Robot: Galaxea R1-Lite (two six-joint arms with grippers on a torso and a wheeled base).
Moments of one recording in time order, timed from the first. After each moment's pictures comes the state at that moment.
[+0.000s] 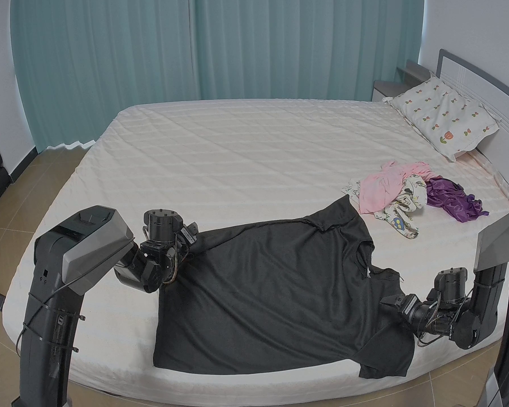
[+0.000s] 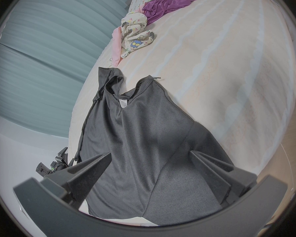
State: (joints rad) left arm -0.25 2.59 -1.35 -0.83 0.27 -0.72; right arm 0.09 2.31 -0.23 -1.34 0.17 0.87
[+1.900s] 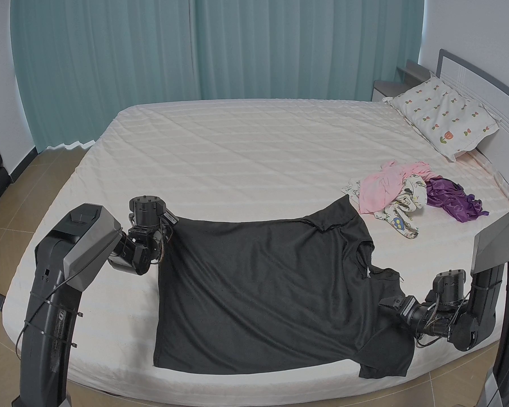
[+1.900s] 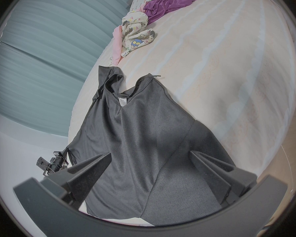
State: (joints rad) left arm -0.14 2.67 -1.58 -0.76 0.27 -0.83; right arm 0.10 2.33 -0.22 -1.37 0.16 0.86
